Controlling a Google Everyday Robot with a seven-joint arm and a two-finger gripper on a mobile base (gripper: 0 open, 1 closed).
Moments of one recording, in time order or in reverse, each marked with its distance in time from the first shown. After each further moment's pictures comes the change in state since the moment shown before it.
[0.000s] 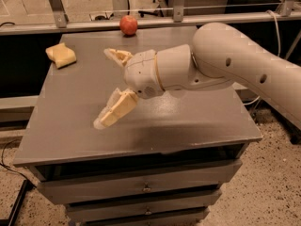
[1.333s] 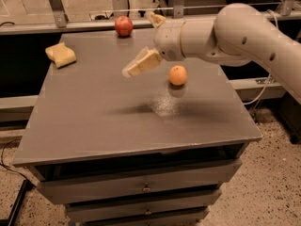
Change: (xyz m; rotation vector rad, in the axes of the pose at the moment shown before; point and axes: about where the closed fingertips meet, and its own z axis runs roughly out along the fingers) arm 0.035 -0.149 -0.064 0.343 0.052 -0.037
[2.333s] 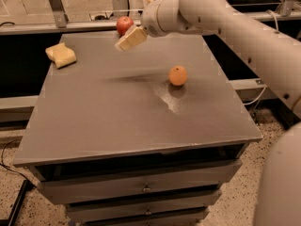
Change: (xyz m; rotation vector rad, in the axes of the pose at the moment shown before) arm 0.029 -0.104 0.071 0.150 0.178 0.036
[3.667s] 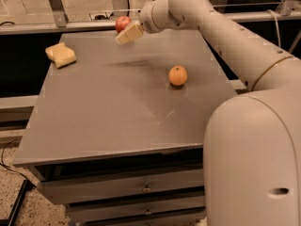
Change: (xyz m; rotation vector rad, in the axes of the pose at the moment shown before) arm 0.034 -0.048 0.059 0.038 0.060 0.129
